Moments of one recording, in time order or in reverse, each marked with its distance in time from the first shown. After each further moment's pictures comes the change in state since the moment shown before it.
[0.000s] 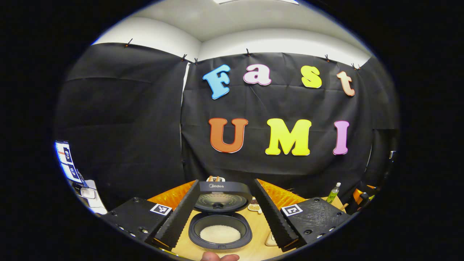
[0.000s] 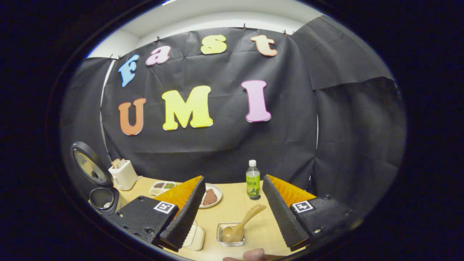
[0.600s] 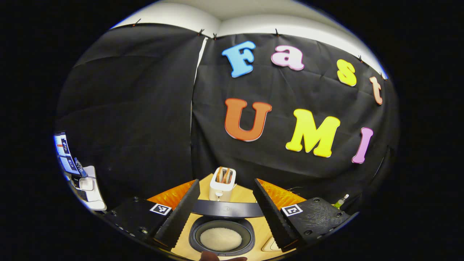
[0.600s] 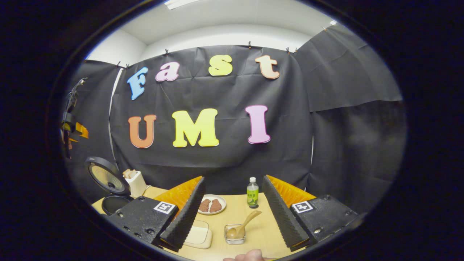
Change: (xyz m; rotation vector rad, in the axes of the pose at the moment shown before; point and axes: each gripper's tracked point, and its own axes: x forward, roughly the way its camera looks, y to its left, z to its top) left arm 0.115 0.024 -0.036 -0.093 0.310 0.085; right arm -0.089 -0.004 0.050 -0.030 -0.077 -0.028
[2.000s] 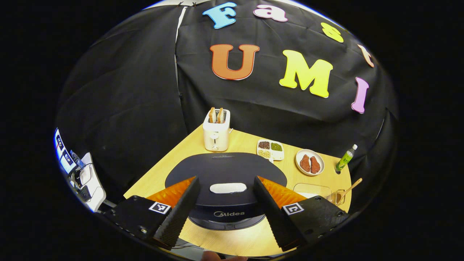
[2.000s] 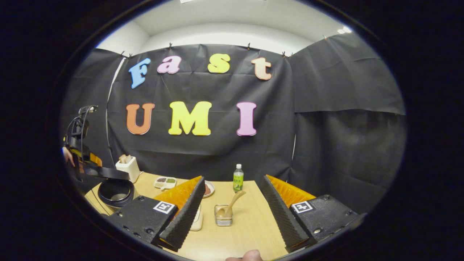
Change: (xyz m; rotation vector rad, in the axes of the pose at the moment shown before) left arm -0.025 -0.002 -0.174 0.112 0.303 -0.070; right arm -0.097 0.006 -0.025 -0.052 0.065 -0.093
